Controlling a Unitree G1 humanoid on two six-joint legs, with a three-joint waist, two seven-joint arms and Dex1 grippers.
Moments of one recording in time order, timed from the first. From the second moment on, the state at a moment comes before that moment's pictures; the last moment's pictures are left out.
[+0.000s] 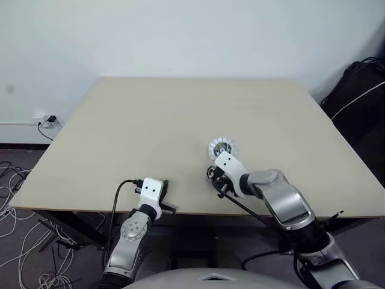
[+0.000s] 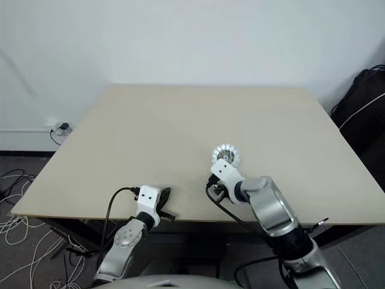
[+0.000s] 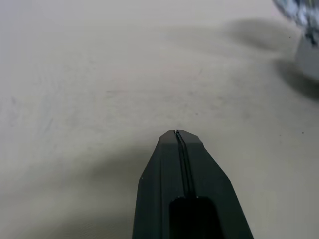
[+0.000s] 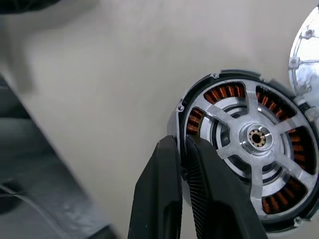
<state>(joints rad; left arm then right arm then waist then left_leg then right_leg) 0.18 0.06 -0.19 0.08 0.02 0.01 -0.22 -0.25 -0.39 0.33 -0.39 -0.09 1.26 0.75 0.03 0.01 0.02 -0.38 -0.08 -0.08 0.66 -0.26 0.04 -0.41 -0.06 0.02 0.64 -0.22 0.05</state>
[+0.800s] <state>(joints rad) 0.17 0.06 -0.19 0.08 0.02 0.01 -0.24 -0.26 -0.14 0.31 -0.31 0.07 1.32 0.45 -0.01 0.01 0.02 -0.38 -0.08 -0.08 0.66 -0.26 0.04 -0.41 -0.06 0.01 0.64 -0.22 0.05</state>
